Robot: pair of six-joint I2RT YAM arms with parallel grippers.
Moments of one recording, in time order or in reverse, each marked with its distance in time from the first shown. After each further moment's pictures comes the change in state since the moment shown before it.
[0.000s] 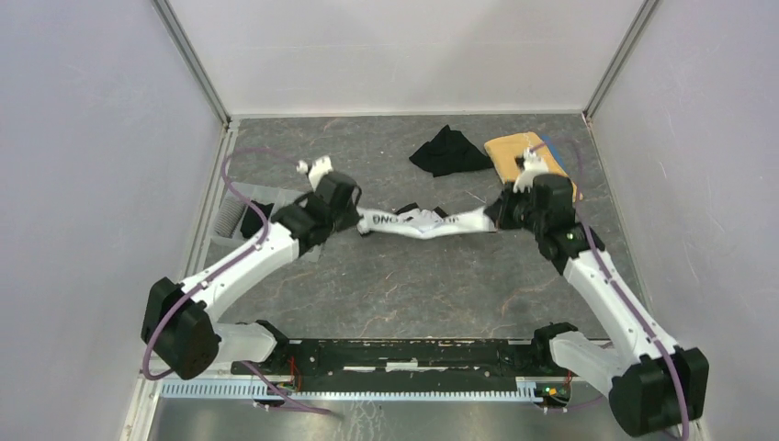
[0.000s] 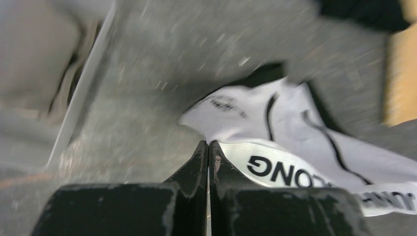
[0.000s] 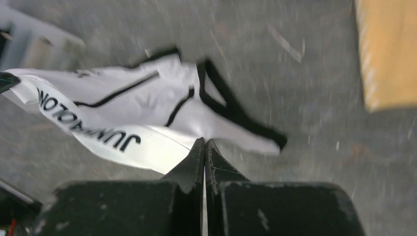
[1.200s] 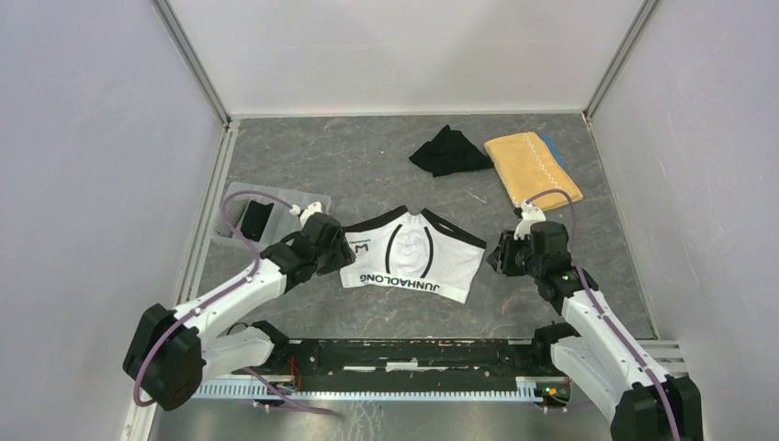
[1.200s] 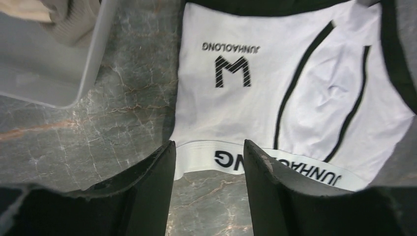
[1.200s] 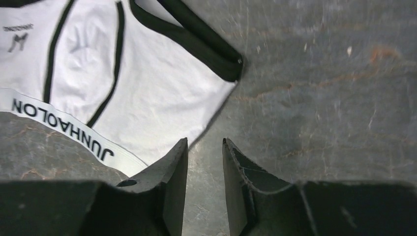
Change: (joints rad) left arm 0.060 -0.151 -0.319 0.071 0.168 0.029; right arm -0.018 -0.148 -0.333 0.043 0.001 -0.026
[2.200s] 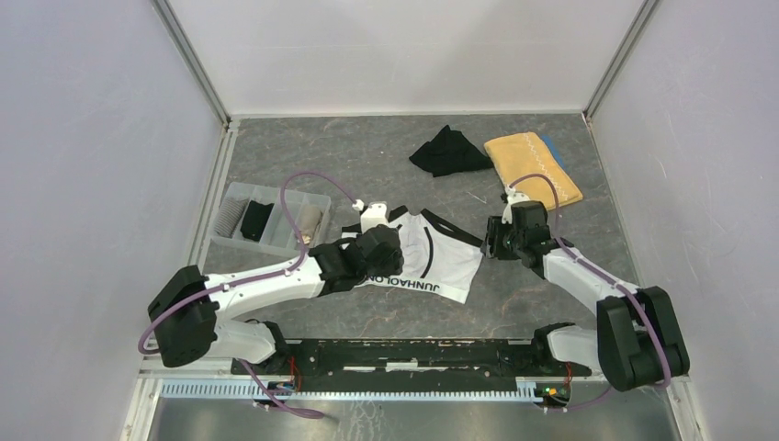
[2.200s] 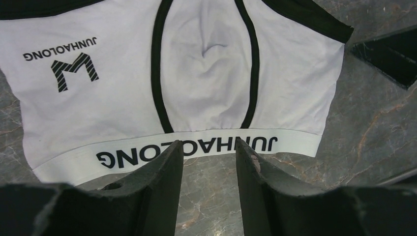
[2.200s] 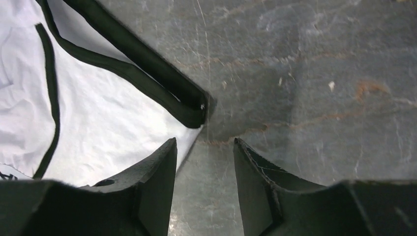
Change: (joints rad) left arm -0.417 0.198 0.226 0.087 -0.194 0.011; right arm 0.016 0.398 0.135 0.131 0.134 -0.015
